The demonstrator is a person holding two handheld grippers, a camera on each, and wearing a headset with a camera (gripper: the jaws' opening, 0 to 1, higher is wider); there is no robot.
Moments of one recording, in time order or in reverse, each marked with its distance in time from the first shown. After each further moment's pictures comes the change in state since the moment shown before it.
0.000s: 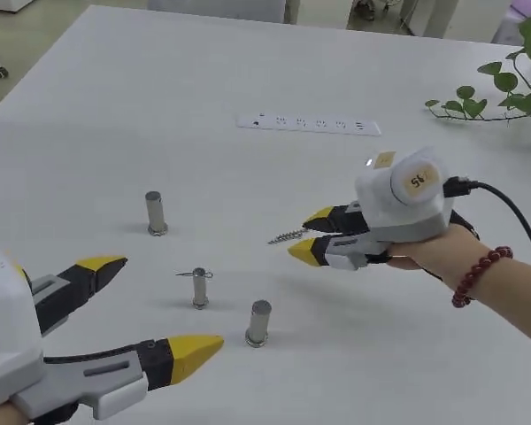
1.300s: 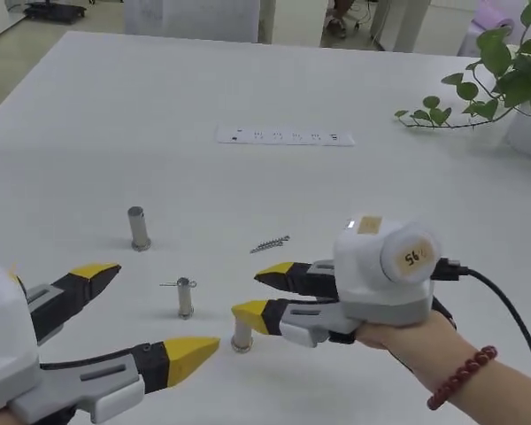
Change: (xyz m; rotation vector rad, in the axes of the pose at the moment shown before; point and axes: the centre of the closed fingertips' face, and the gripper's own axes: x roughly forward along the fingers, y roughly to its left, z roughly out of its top) left arm 0.000 -0.013 0.011 0.014 -0.024 -0.025; right arm -0.027 0.102 0.029 0.192 -0.233 0.055
